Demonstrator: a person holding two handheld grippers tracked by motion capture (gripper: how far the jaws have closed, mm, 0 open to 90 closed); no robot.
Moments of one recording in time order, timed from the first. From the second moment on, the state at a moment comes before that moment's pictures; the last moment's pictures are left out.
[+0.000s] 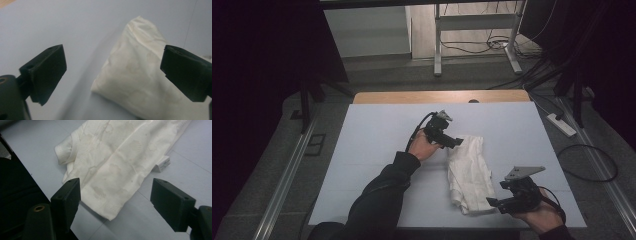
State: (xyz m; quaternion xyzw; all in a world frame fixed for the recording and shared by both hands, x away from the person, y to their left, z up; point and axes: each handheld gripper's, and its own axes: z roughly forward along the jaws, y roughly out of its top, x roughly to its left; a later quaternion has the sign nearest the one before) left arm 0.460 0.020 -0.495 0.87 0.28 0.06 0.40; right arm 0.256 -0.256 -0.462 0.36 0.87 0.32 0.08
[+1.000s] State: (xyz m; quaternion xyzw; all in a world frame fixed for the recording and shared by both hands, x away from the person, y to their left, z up) left arm 0.438 0.102 -0.506 0.86 0.30 0.06 0.40; right arm 0.261 -0.259 -0.463 0.37 0.86 0.34 0.08
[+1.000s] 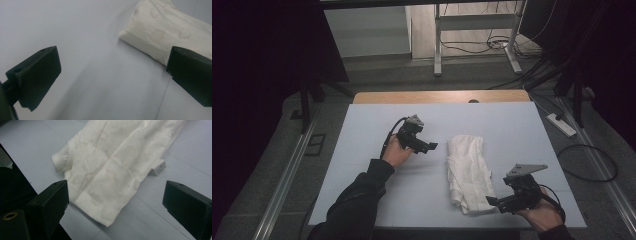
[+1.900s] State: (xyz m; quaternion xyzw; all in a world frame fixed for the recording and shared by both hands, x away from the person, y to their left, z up) left arm 0.386 0.164 -0.502 0.85 0.34 0.07 0.39; right arm 0.265 -0.271 -0.468 0.38 0.85 0.33 0.12
